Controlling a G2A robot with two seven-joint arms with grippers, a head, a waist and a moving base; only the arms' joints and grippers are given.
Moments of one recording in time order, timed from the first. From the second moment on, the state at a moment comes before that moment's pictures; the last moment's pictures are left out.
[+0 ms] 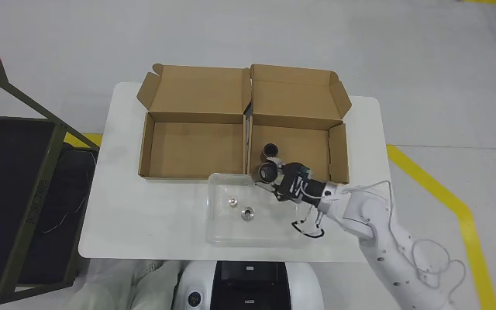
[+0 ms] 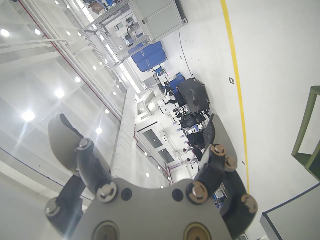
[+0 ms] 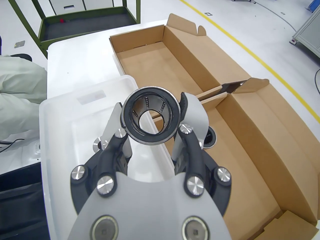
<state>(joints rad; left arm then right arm) 0.15 -0.27 -1.06 -1.30 2.57 -0.51 0.65 -1.34 -1.14 1.12 -1.84 -1.27 -0.66 0.17</state>
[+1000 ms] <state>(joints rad) 0.15 -0.27 -1.06 -1.30 2.57 -0.51 0.65 -1.32 -1.15 1.25 -2.04 -1.15 -0.47 -0.11</state>
